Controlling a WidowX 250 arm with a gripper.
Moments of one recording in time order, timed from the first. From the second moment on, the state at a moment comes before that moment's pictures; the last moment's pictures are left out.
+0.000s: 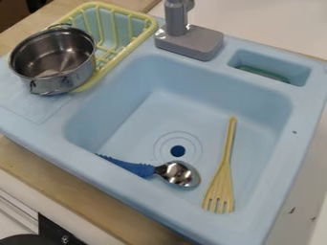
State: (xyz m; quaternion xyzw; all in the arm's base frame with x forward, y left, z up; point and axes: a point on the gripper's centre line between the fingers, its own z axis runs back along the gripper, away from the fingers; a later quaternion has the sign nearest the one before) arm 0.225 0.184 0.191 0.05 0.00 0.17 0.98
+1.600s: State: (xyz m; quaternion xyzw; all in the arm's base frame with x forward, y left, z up) arm 0.187 0.156 0.123 0.06 -0.01 0.16 0.99
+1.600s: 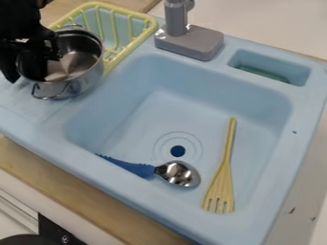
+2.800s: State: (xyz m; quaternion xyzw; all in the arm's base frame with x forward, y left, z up) arm 0.226 0.007 0.134 -0.05 0.01 0.23 0.97
